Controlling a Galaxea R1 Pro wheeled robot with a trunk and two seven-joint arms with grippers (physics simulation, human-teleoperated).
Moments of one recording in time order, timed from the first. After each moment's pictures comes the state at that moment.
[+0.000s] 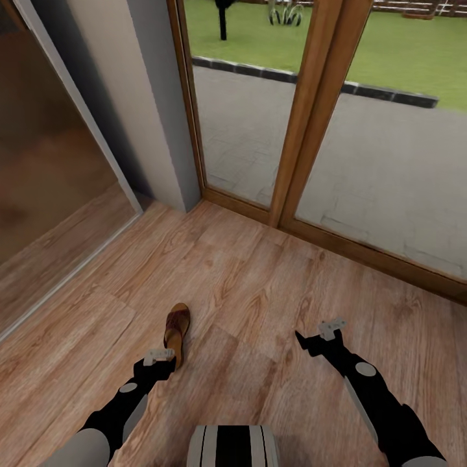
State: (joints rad) left arm -0.60 0.02 -0.01 -0.40 0.04 -0.09 0.00; right arm -0.42 -0.14 0.03 -1.04 0.07 0.11 0.25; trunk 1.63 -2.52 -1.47
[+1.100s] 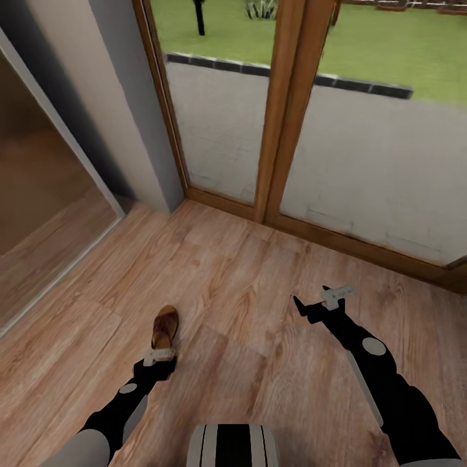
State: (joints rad) left arm -0.59 0.02 -0.01 -0.40 0.04 -0.10 0.00; right arm -0.42 -0.13 0.03 -1.40 0.06 0.20 0.25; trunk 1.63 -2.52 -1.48
